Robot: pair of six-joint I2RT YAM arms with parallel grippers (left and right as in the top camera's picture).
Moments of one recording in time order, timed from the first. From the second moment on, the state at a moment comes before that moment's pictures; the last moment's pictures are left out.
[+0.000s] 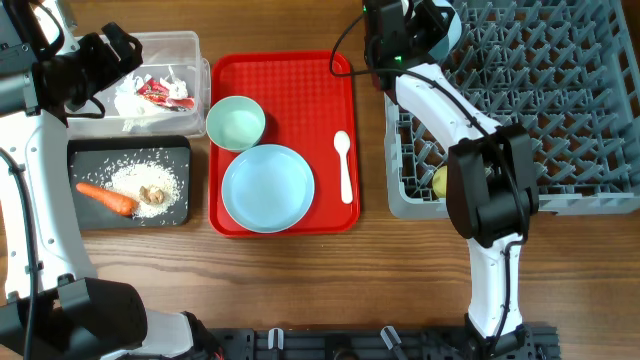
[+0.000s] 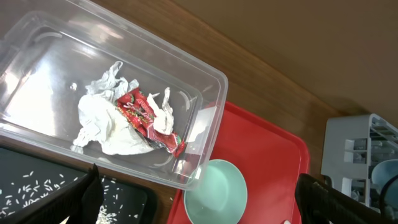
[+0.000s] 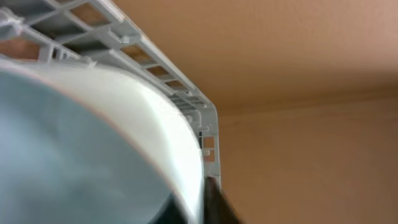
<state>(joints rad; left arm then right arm) 0.32 1.64 1.68 -0.90 0.30 -0.29 0.36 2.26 1.77 -0.07 1.13 -0.81</state>
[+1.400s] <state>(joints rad) 0.32 1.64 1.68 -0.90 0.30 -0.29 0.59 2.17 1.77 -0.46 -0.29 0.26</state>
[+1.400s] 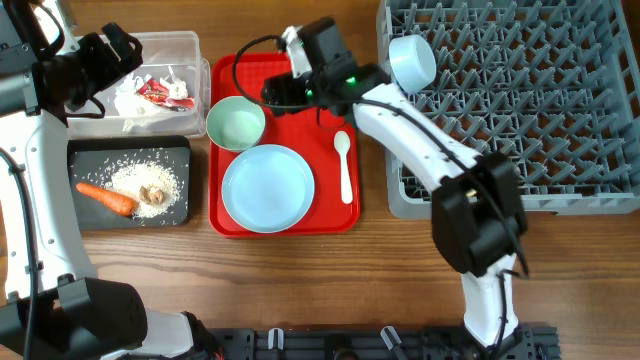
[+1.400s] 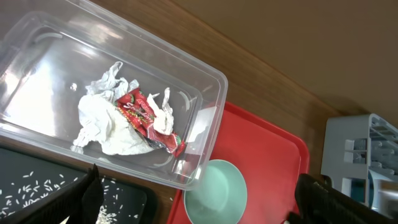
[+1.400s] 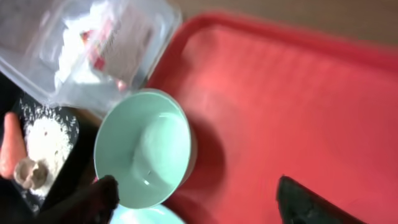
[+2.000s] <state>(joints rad) 0.32 1.64 1.68 -0.90 0.30 -0.29 0.70 2.29 1.77 -0.44 -0.12 0.48</state>
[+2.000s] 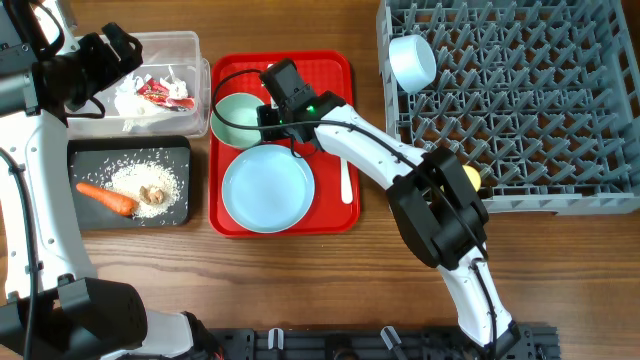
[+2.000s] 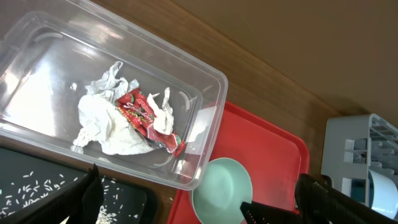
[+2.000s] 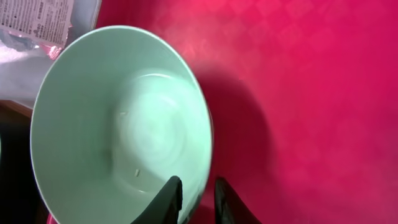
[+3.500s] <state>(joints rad) 0.32 1.64 1.68 -0.90 0.30 -0.29 0.51 1.69 1.64 -1.37 1.25 0.78</state>
